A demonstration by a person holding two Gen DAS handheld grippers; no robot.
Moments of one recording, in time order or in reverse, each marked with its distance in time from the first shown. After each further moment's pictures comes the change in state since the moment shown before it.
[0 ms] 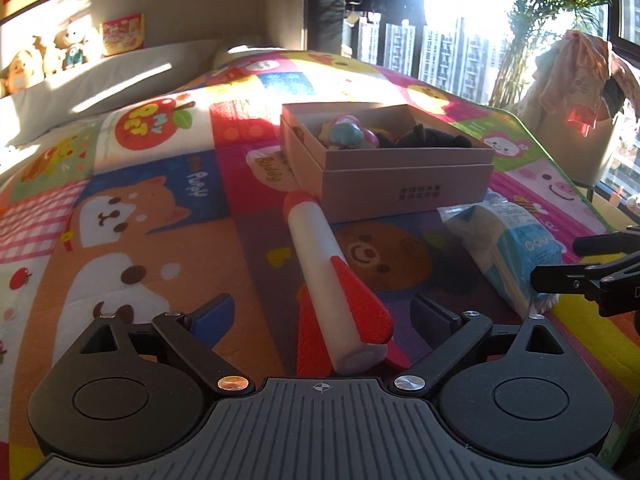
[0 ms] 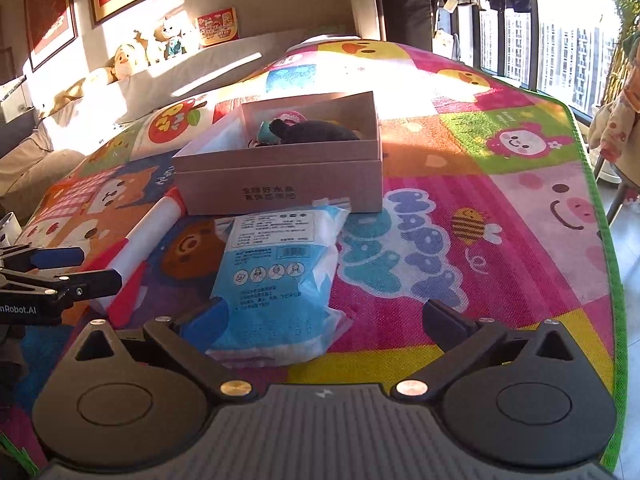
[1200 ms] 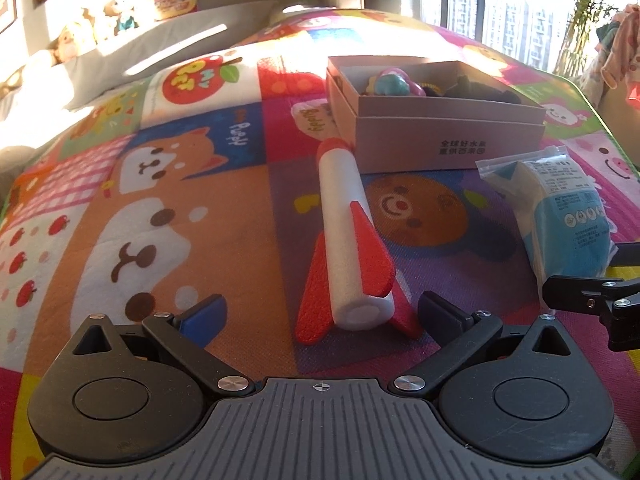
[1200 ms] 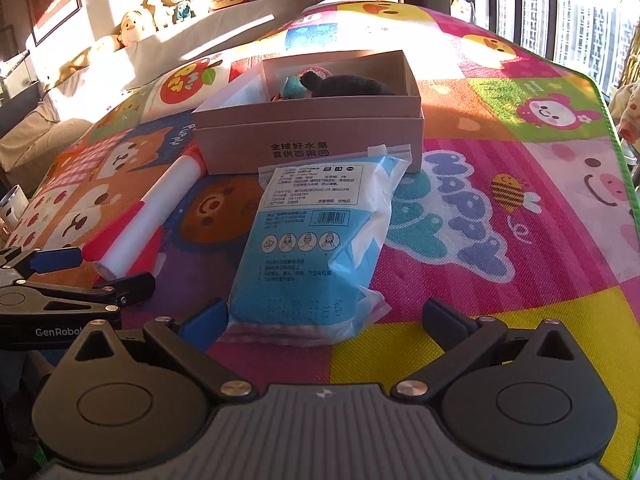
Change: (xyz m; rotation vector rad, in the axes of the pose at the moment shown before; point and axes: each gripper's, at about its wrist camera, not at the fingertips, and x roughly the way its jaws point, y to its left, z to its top) left arm 0.009 -0.019 -0.007 -0.085 0.144 0.159; right arm 0.017 0.016 -0.002 0.000 0.118 0.027
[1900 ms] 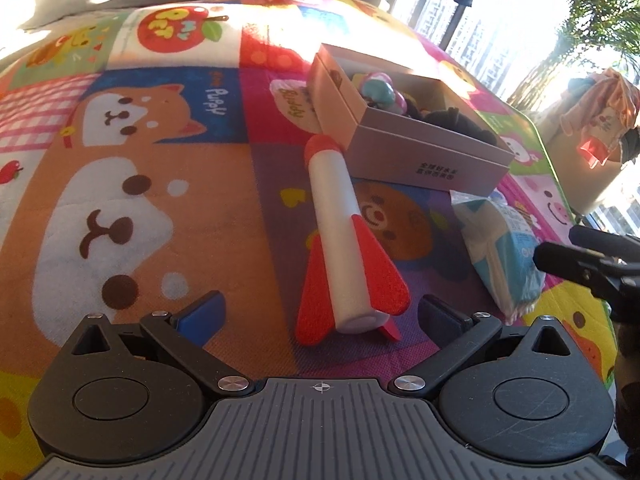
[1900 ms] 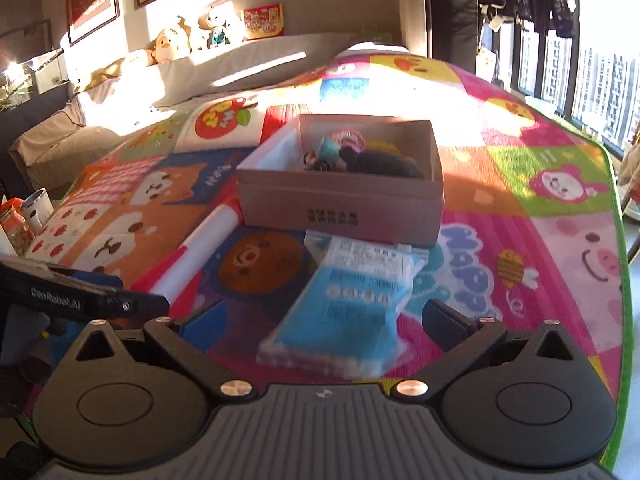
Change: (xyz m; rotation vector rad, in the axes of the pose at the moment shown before) left arm -0.001 0.050 0.014 -0.157 0.080 -0.269; right arm -0.037 0.017 0.031 -0.100 -0.136 0.018
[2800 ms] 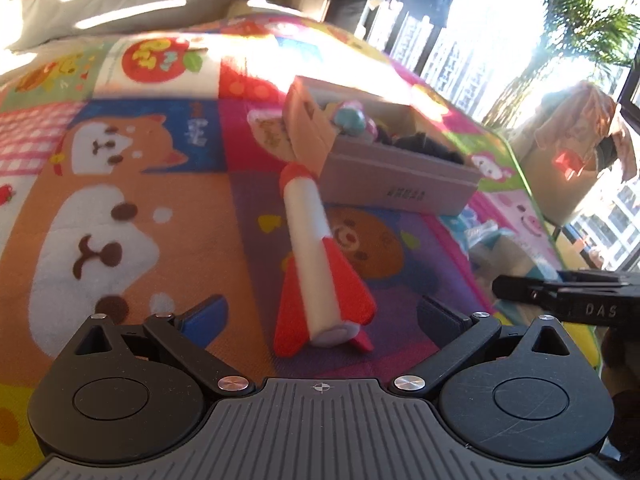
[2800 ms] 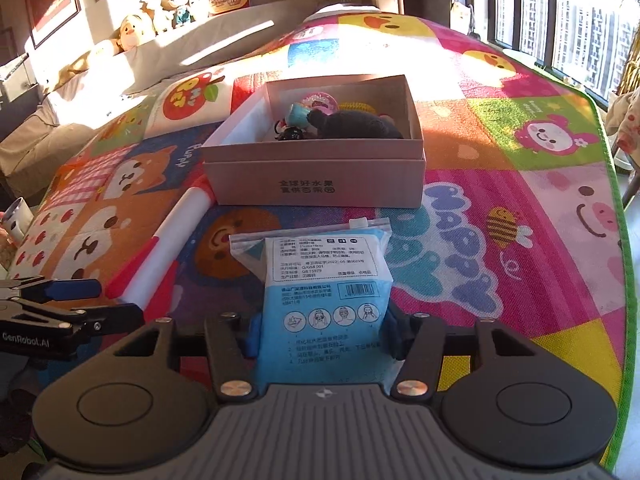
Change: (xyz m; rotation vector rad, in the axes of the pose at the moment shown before) left arm -0.022 -0.011 -0.002 0.054 -0.124 -0.051; right arm 0.008 -0.012 -0.007 0.104 0.117 -0.016
